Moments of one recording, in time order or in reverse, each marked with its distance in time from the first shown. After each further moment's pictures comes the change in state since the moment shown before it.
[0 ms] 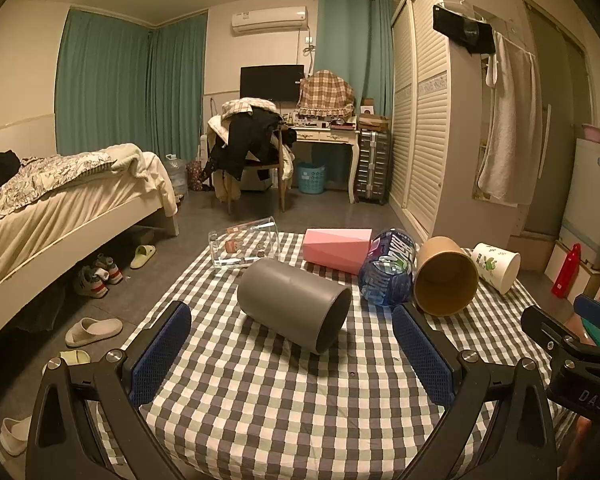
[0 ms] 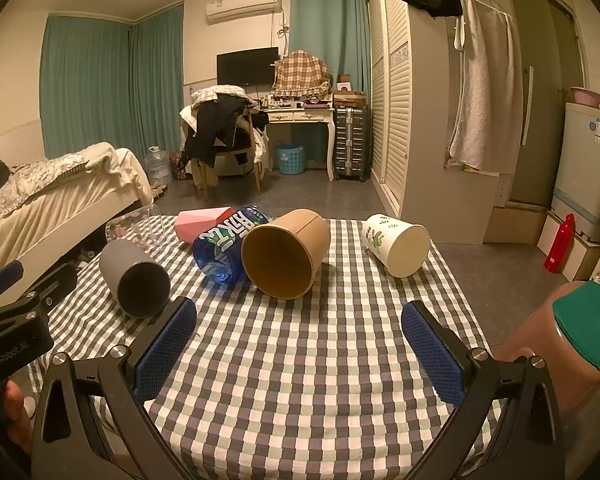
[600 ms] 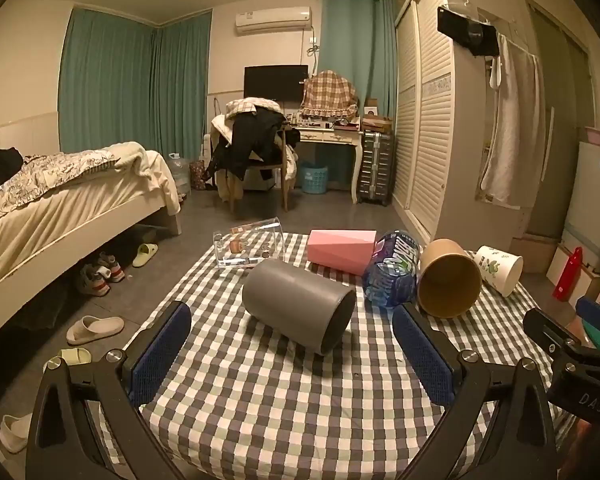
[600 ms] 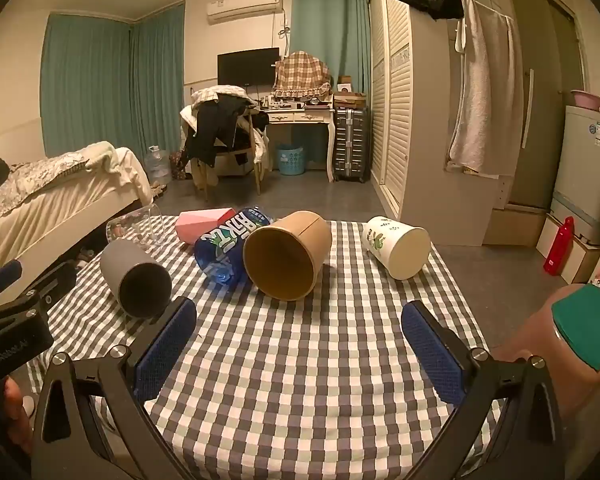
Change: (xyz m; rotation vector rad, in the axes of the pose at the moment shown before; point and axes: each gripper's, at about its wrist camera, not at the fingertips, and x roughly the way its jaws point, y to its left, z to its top) left arm 0.001 0.004 0.002 0.001 0.002 0.002; right arm -0.001 0.000 0.001 -0.001 -0.004 0.003
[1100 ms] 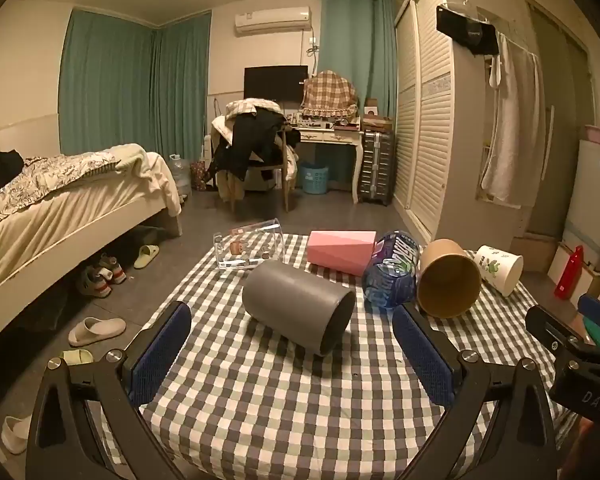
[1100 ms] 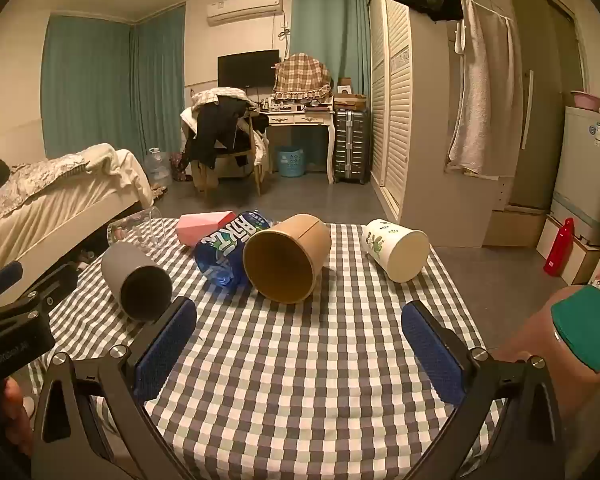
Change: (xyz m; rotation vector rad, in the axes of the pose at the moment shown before) left arm -0.003 0.001 0.003 0.004 -0.006 0.002; right arm -0.003 0.001 0.002 -0.002 -0.007 -0.003
